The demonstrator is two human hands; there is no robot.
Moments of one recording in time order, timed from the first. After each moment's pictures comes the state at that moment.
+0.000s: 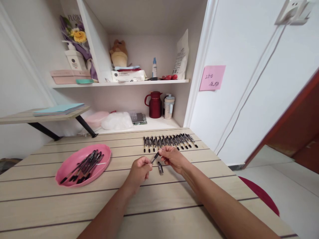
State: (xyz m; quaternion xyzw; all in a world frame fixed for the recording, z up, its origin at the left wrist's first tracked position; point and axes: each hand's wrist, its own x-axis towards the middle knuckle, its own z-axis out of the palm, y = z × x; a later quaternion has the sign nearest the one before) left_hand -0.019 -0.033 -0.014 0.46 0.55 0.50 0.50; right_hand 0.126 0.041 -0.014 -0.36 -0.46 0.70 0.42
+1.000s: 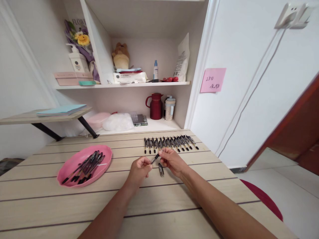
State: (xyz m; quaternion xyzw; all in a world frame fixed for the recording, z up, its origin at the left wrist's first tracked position) left_hand -0.028 -0.022 -0.025 0.46 0.56 0.51 0.46; right_hand 0.118 0.041 -0.027 -0.32 -0.44 0.71 0.44
